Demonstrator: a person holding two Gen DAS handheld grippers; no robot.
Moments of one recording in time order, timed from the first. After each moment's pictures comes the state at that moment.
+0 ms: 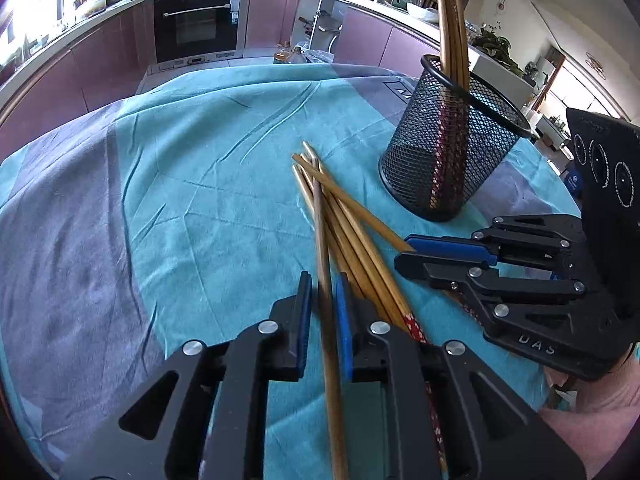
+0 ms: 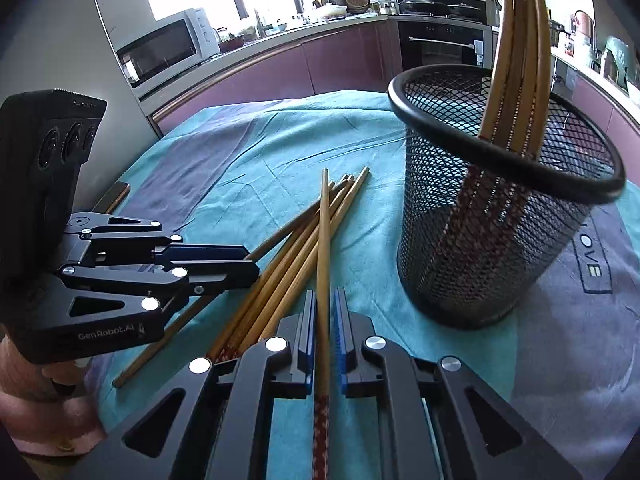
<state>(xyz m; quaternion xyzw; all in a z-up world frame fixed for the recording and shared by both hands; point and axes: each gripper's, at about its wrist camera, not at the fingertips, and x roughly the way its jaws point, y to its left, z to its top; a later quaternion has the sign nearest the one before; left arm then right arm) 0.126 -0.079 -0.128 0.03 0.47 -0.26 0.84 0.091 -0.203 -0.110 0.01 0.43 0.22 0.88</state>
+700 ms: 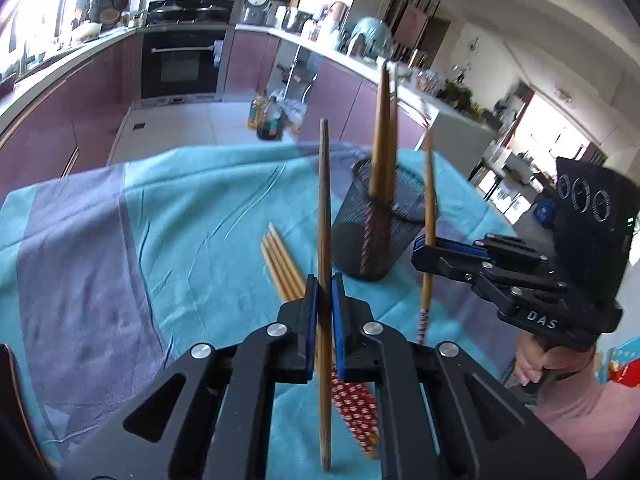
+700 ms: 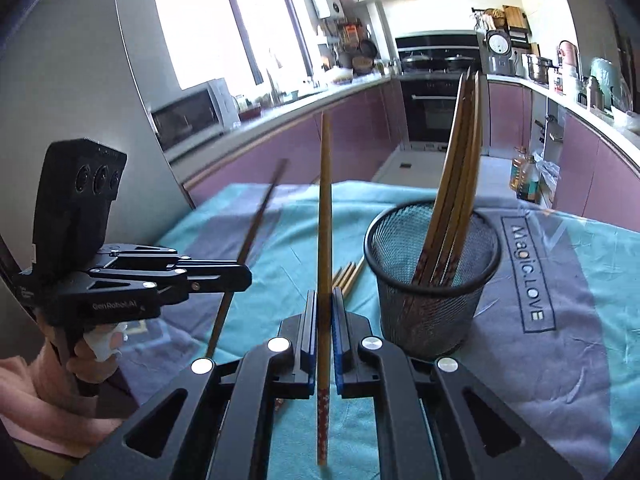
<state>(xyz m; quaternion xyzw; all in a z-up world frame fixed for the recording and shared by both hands) 0.103 -0.059 -0.045 -0.02 0.39 -0.31 0.87 0.049 -0.248 -0.029 0.06 0.31 0.24 0.92</state>
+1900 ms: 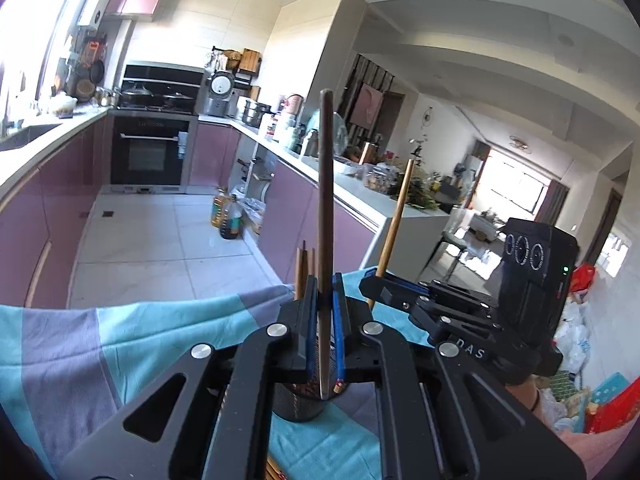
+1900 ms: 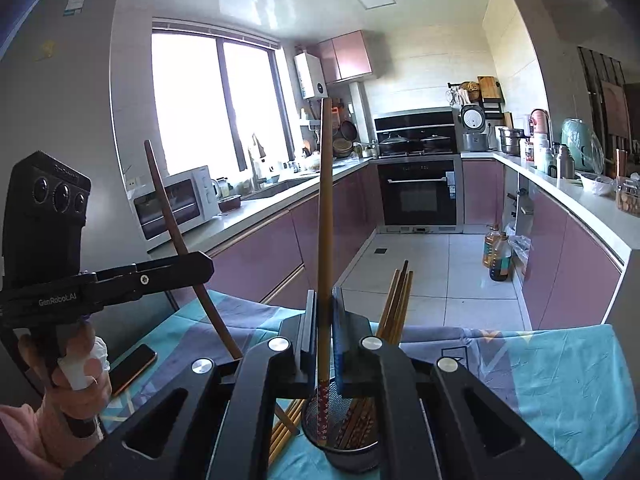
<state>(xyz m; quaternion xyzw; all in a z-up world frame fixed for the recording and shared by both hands) 0.106 -0.098 0.096 -0.06 0.24 -0.36 0.90 0.079 -0.293 0.063 0.07 0.18 0.19 0.96</state>
